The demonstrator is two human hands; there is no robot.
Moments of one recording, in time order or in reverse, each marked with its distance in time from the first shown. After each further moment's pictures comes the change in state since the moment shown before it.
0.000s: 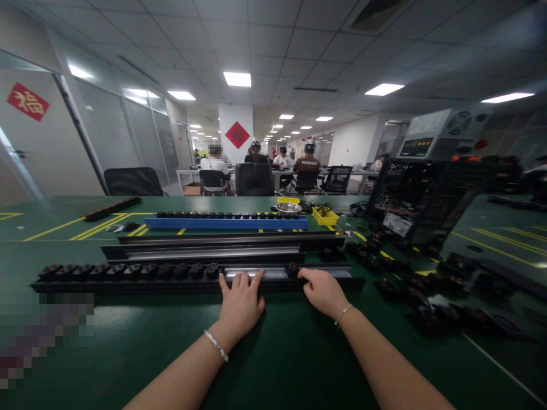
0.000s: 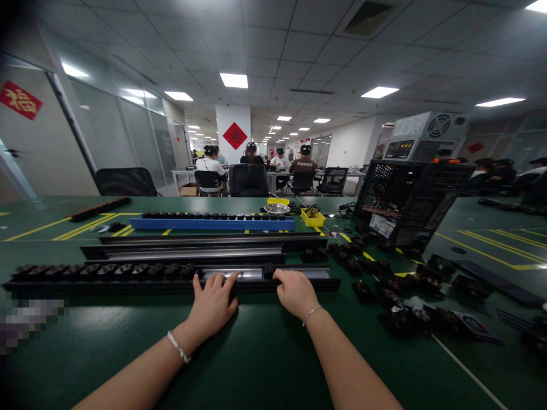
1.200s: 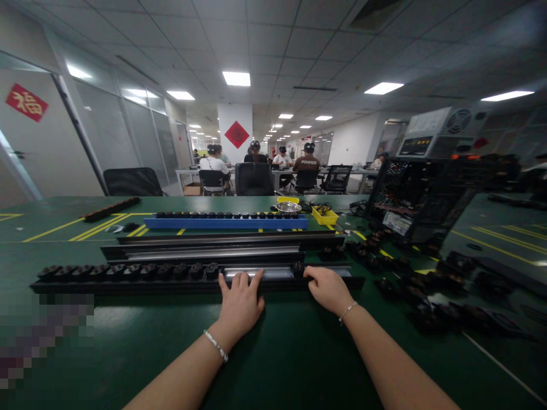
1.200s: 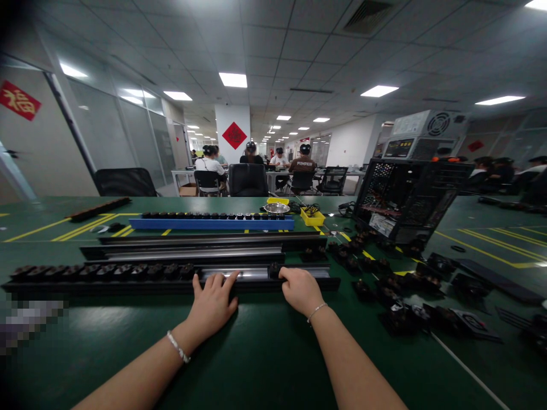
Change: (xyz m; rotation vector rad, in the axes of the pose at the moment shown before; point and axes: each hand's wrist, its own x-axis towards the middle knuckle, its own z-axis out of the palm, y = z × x) left_hand -0.001 -0.001 0.002 0.011 0.022 0.007; right_hand 0.000 0.013 -0.001 -0.008 0.029 0.044
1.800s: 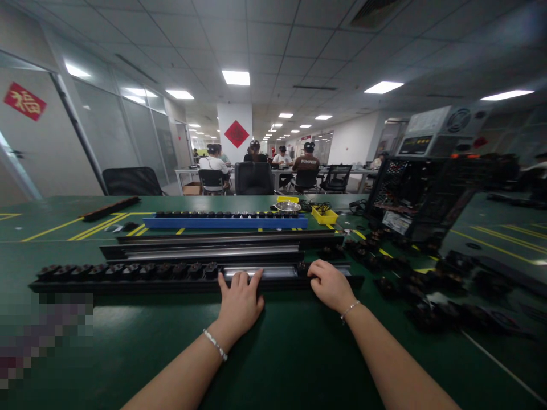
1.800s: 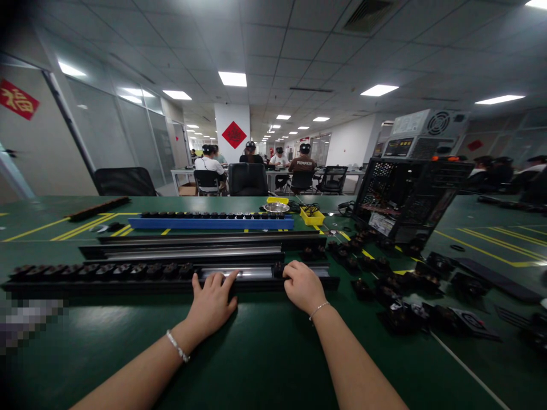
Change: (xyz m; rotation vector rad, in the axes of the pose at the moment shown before) left_hand 0.000 0.002 -0.005 -0.004 -0.067 -0.022; right_hand -0.002 0.008 0.001 0.040 0.127 -0.028
